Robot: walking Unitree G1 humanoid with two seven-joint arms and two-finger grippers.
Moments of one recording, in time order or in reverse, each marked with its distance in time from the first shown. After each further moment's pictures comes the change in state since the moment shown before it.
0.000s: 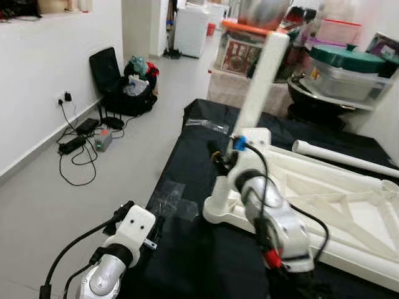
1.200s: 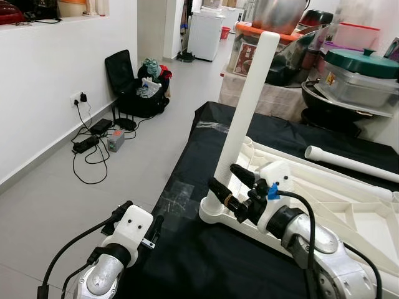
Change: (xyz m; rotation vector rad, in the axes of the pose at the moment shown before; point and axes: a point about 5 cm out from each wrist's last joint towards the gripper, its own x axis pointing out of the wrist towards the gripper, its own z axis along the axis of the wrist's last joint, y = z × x) left arm 0.000 0.005 -0.001 -0.003 -0.002 -0.002; right arm -0.078 -0.045 -0.018 -0.108 0.038 0.276
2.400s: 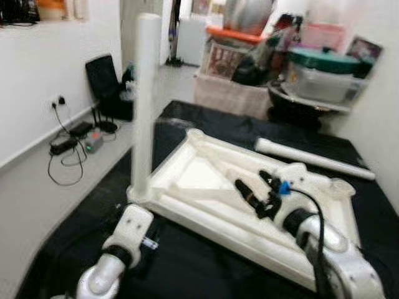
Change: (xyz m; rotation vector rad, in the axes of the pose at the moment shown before) left arm 0.000 -0.007 0.005 -0.081 -0.024 -0.043; right arm -0.009 -0.036 -0.024 -0.006 0.134 -0.245
